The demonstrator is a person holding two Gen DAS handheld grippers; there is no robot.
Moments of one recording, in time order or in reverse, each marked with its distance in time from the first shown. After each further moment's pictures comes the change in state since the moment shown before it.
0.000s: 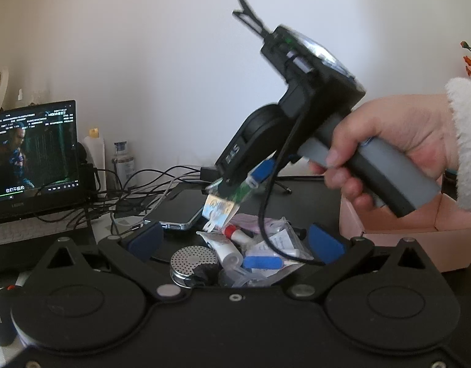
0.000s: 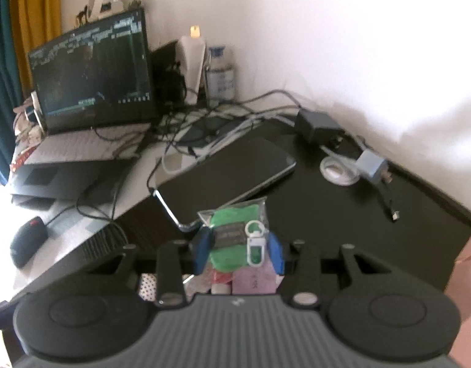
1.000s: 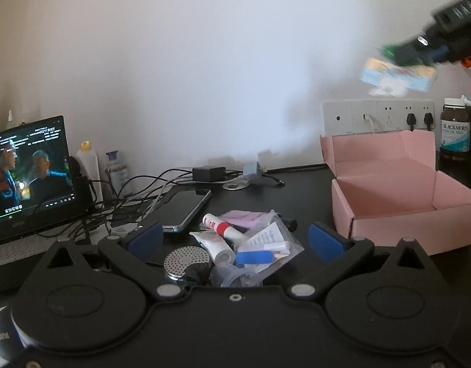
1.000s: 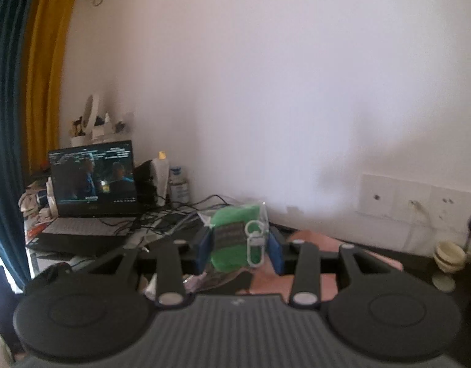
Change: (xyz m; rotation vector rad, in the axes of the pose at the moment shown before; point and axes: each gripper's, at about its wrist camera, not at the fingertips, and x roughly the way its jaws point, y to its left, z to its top) left arm -0.001 -0.014 -0.003 0.099 0.010 -0.007; right arm -0.241 -0.067 -0.106 0.103 -0.431 -0.127
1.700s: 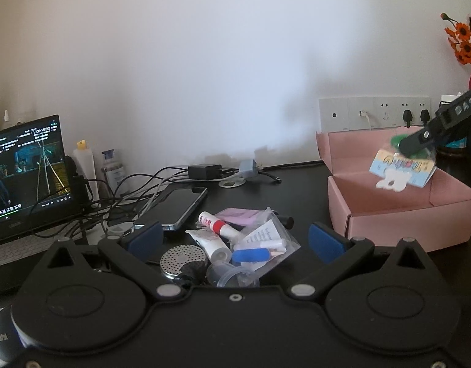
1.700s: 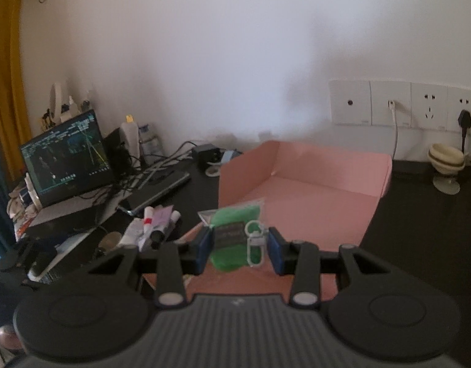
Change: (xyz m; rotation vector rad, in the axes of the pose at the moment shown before) left arm 0.001 -0.001 0.000 0.009 0.009 -0.013; right arm 0.044 -0.035 -0.068 0.191 0.179 -0.037
